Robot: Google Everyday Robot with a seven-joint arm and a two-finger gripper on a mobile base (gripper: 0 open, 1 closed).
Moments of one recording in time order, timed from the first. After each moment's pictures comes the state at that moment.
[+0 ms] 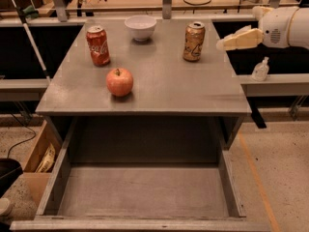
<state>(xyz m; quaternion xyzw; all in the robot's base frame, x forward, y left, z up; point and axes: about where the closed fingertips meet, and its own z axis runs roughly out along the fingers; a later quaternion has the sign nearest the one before) 0.696 -0.232 0.980 -0.37 0.71 0.17 0.58</state>
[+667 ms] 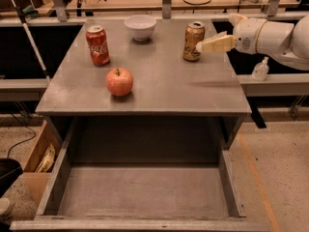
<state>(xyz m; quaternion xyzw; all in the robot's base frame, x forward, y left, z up) 0.747 -0.188 0.947 -0.35 0.67 0.22 0.61</state>
